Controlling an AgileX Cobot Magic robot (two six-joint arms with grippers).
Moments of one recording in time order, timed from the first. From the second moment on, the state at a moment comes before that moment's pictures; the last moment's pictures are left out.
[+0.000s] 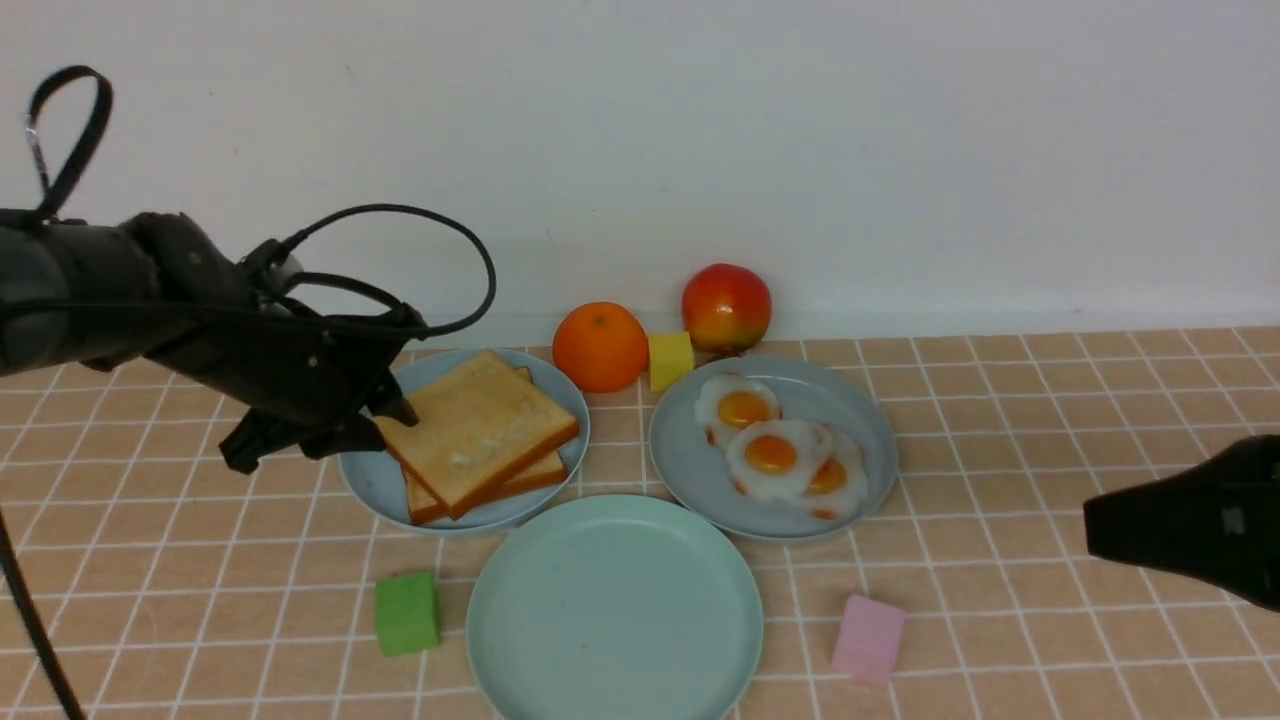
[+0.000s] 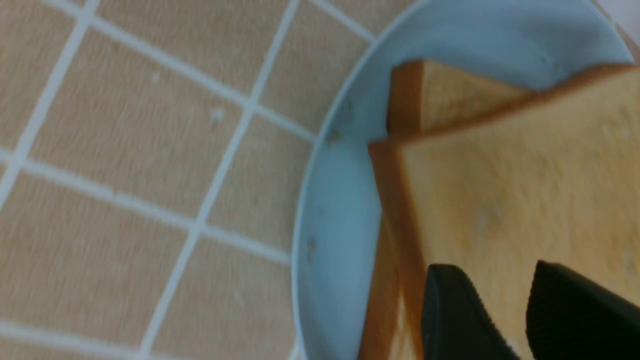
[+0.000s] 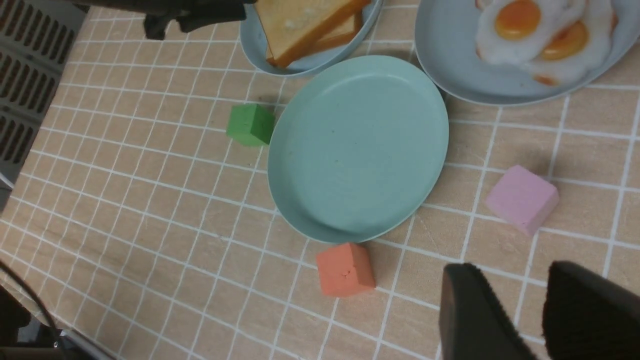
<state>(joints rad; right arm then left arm) 0.07 0.92 -0.81 0.77 0.92 -0.39 -0.09 1.91 -1.26 -0.51 0.44 -0.27</state>
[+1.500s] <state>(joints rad) 0.07 0.93 -0.81 0.77 0.91 -0.39 -0.09 1.92 -1.27 -0.46 0.42 -0.28</state>
